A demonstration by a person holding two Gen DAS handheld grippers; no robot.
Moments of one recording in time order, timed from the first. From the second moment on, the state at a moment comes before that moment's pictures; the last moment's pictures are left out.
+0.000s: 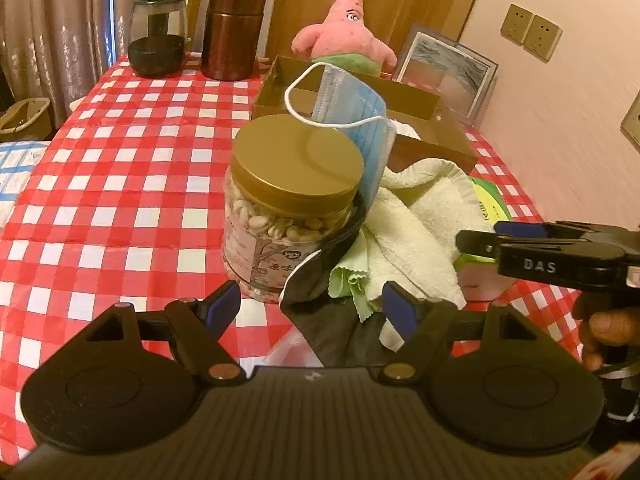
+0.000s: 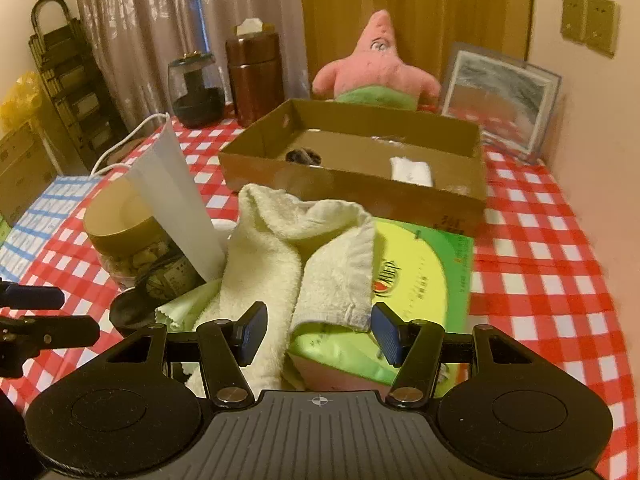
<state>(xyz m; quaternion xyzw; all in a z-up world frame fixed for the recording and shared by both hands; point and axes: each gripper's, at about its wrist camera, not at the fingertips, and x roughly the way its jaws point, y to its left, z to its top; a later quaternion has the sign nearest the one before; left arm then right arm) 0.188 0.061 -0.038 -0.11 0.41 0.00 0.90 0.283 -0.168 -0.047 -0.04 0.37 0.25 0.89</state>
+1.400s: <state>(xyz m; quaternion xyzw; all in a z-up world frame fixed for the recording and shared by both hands) 0.182 0.064 -0.042 -0.13 0.41 -0.01 0.90 0.242 -0.155 -0.008 -0.15 0.25 0.29 0.91</state>
